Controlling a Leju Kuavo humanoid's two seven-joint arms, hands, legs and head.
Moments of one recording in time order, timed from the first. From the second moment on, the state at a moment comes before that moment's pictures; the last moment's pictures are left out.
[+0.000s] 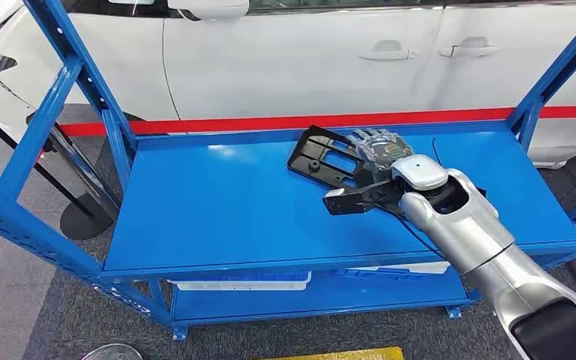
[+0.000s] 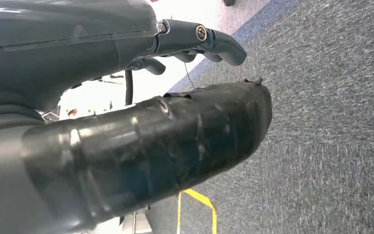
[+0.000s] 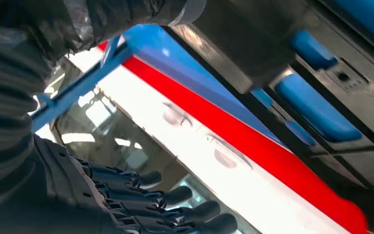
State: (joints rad) left arm -0.05 -0.13 1.12 -0.21 -1.50 -0.20 0.19; right arm -0.89 -0.30 0.69 -0.86 1.14 0.49 0.00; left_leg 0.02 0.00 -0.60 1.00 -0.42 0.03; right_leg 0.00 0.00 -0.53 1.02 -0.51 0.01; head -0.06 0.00
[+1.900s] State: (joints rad) left arm -0.05 -0.13 1.03 -0.19 -1.44 -0.20 0.15; right arm -0.69 -0.19 0.14 -1.18 0.94 0.57 0.15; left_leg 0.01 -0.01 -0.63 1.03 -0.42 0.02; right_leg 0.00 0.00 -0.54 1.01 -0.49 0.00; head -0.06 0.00
